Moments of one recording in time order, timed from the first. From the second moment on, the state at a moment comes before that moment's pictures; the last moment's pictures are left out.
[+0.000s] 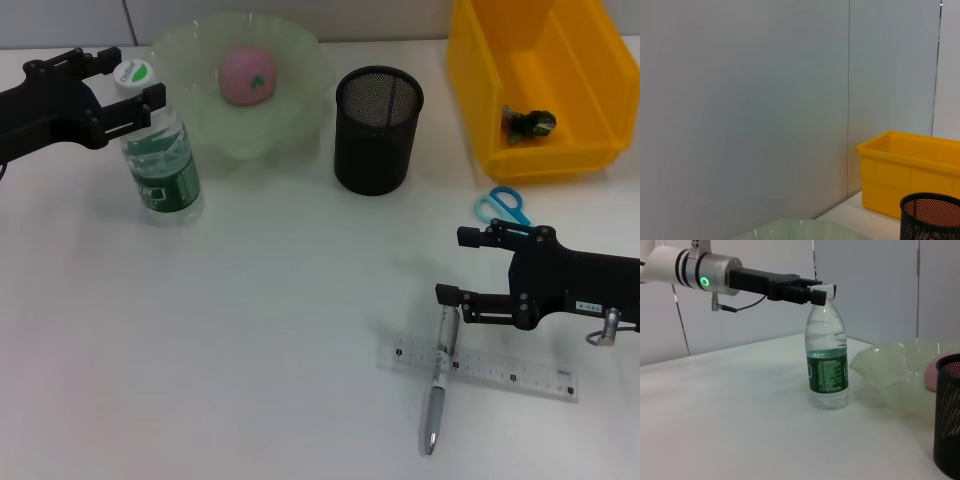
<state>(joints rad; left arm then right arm) -0.43 -2.06 0.75 0.82 1.75 1.29 -1.29 0.48 2.08 -0.51 -0.45 -2.13 -1.52 0.95</state>
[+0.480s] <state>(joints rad) -0.43 -2.06 0.75 0.82 1.75 1.30 -1.29 0.48 2.08 -0.51 -0.45 -2.13 -1.52 0.95</state>
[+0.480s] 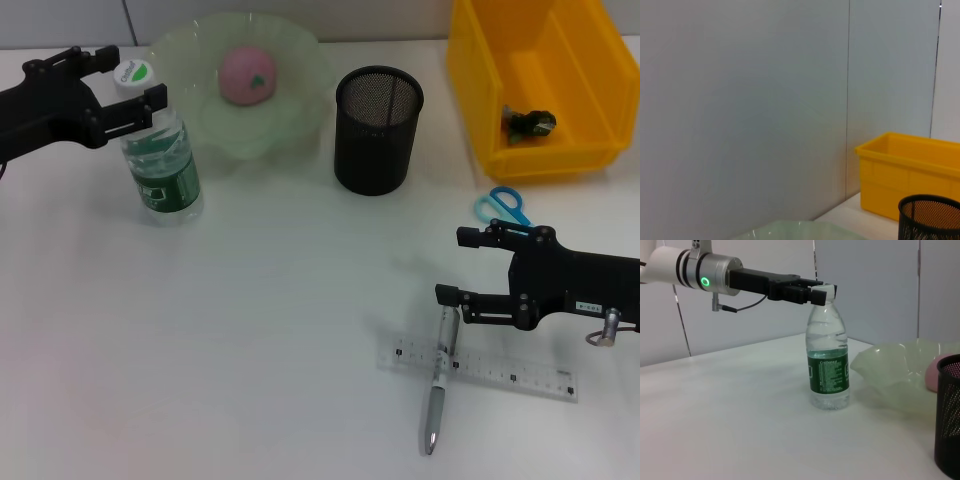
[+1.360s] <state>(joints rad) -0.41 -2.05 0.85 0.59 1.48 1.72 -1.19 0.49 2.08 -0.52 -0.45 -2.13 -1.52 0.95</state>
